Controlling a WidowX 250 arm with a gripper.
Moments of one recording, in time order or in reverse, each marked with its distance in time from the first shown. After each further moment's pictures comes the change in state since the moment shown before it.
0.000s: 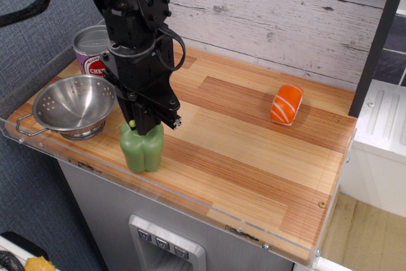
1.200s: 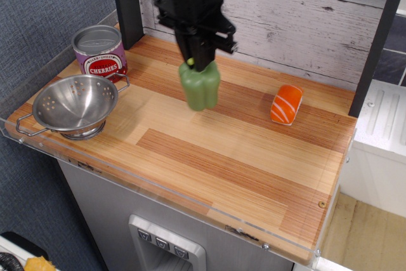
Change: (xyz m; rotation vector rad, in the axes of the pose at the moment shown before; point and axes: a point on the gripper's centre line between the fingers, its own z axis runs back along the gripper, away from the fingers) arm 0.103 0.009 0.013 -0.094 -0.102 0.069
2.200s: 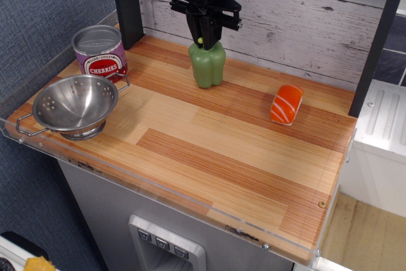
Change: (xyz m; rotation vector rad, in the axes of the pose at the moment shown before) arm 0.045 0.035 -0.031 -0.002 0.032 0.038
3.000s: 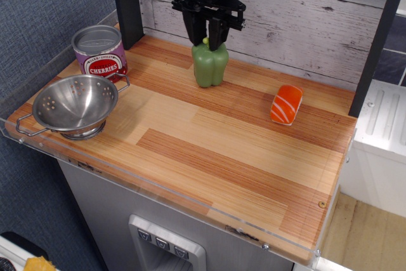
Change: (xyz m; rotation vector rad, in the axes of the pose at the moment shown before) arm 0.001 0.001 -0.003 0.038 0.051 0.054
